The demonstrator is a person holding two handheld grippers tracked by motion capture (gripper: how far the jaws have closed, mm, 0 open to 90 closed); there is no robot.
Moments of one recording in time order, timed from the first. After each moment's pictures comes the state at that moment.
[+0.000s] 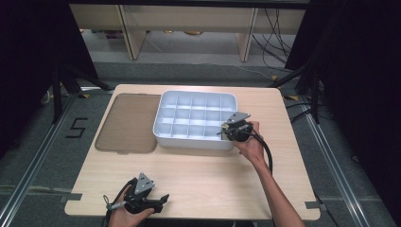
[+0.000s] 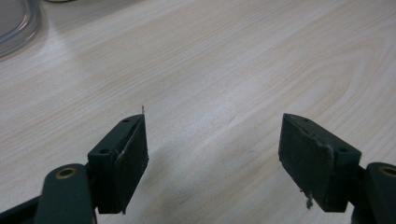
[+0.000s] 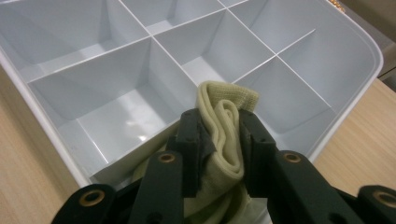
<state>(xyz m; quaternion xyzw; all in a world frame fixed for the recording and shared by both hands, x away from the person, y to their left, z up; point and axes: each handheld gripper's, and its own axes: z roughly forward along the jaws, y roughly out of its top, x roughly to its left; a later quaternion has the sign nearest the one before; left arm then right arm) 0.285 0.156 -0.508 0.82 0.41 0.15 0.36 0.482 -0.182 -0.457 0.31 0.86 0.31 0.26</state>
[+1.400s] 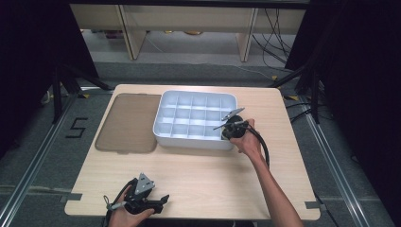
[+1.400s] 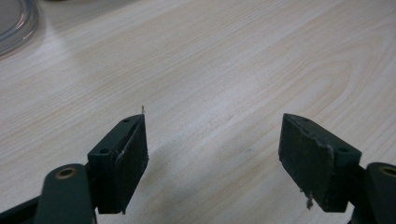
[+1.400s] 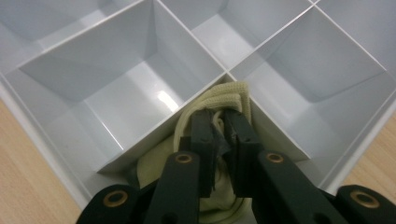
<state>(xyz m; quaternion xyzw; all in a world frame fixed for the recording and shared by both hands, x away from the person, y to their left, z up) 0.284 0.154 -0.509 0.82 0.41 0.15 0.37 0.500 -0.173 -0.458 0.36 0.88 0.25 0.17</state>
